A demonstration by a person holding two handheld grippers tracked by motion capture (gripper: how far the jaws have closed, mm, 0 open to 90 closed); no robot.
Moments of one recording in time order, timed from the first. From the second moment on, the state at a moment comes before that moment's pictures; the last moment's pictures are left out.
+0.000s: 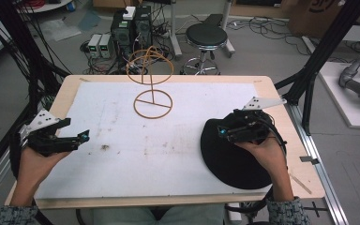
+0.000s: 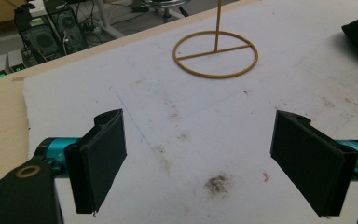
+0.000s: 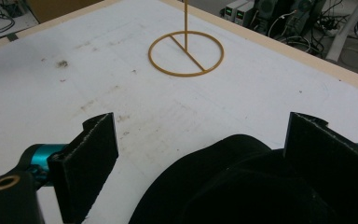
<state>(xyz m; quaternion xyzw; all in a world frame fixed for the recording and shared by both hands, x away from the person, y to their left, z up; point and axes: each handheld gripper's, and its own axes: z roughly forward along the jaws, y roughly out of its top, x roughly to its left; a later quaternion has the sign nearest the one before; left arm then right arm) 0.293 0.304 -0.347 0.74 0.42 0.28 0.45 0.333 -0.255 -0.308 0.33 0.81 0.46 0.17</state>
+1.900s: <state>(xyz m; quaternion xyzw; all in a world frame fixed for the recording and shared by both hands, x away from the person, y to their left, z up) 0.335 0.292 -0.343 0.74 0.42 0.28 0.45 0.276 -0.340 -0.297 0.39 0.76 0.47 0.22</state>
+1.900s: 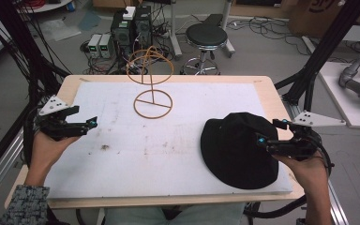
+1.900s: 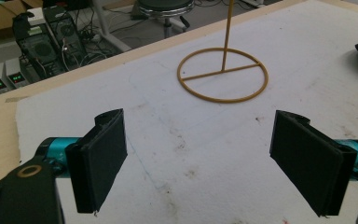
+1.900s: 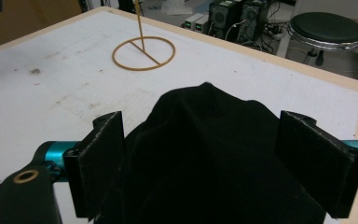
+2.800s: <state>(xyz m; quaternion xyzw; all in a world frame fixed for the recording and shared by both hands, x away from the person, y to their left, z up) 0.329 0.298 -0.345 0.74 0.42 0.28 0.45 0.303 -0.331 -0.329 0.39 0.77 0.45 0.22</state>
